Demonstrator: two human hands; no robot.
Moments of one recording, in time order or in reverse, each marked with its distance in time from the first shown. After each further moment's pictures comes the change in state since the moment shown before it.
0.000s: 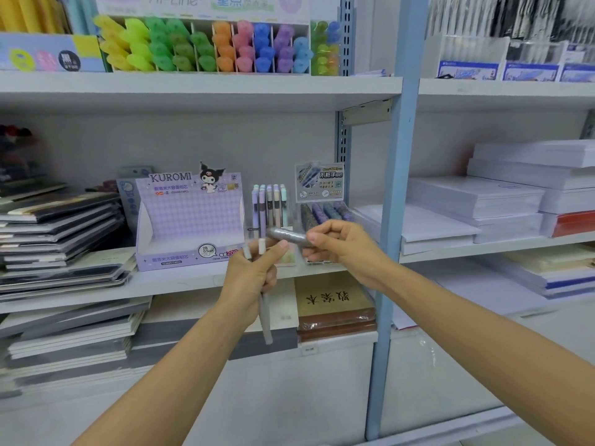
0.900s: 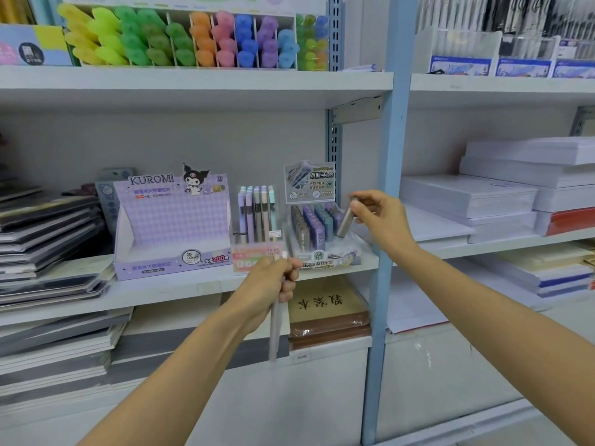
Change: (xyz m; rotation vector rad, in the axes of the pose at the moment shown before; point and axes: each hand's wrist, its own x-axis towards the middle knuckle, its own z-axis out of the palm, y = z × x) left_hand 0.013 -0.013 0.024 0.212 -0.238 -0.239; right_hand 0.026 -0.009 -0.075 -0.554 0.555 -0.217
